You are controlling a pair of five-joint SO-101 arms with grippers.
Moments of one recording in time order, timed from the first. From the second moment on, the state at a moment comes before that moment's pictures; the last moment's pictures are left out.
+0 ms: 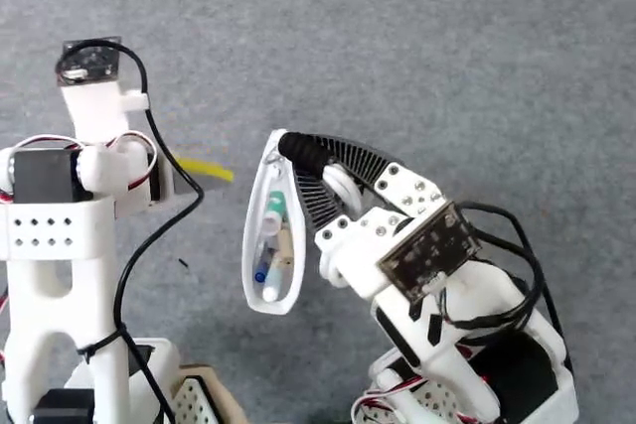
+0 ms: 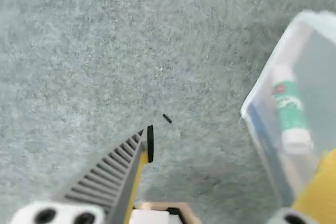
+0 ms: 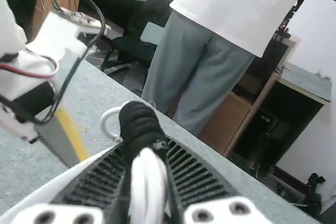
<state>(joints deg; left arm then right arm) -6.2 -33.4 8.4 100.8 2.9 -34.4 -72.9 33.2 53.7 16.9</state>
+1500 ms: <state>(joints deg) -18.1 -33.3 13.2 95.8 -8.9 -26.5 -73.1 34.4 37.8 24.8</state>
